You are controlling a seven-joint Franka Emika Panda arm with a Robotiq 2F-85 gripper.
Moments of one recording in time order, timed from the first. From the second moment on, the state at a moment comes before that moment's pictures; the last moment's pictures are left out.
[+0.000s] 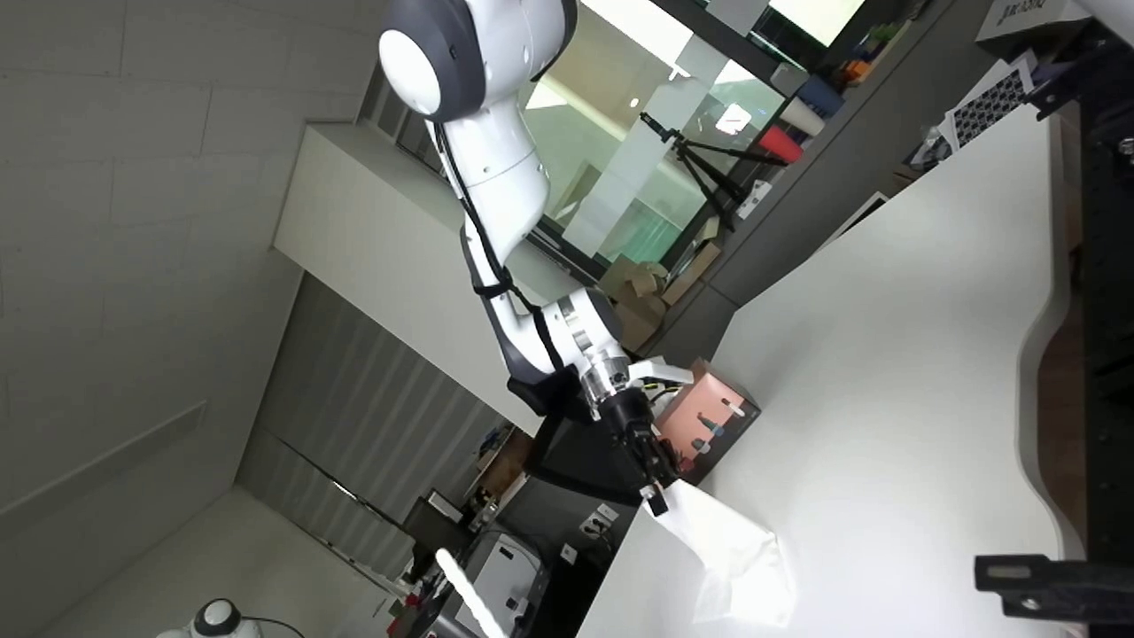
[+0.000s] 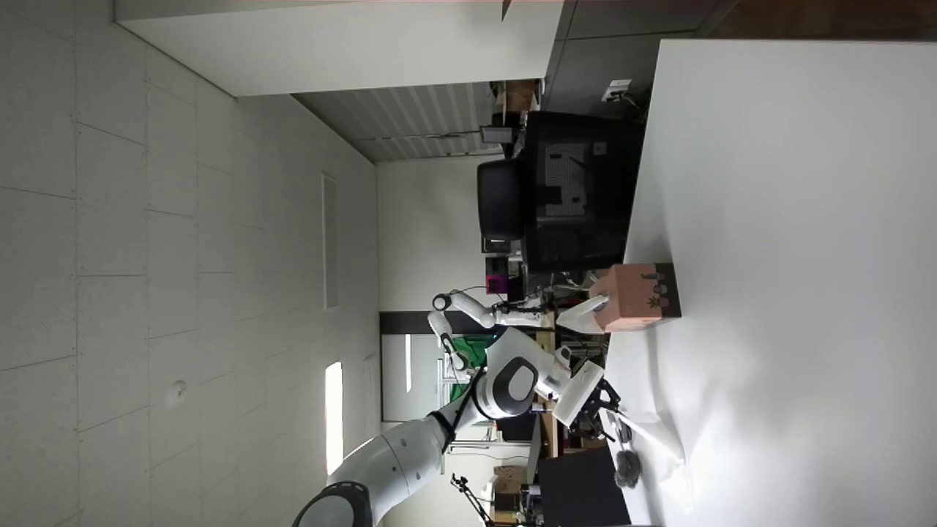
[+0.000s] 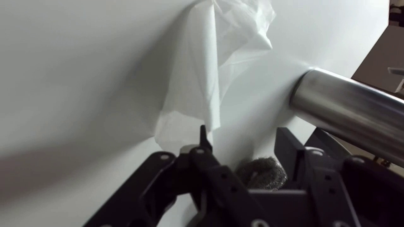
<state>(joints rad) 0.01 0.84 0.08 -1.59 0.71 2.09 -1.11</state>
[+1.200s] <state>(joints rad) 0.06 0.60 0.10 -1.73 0.13 2.21 -0.62</state>
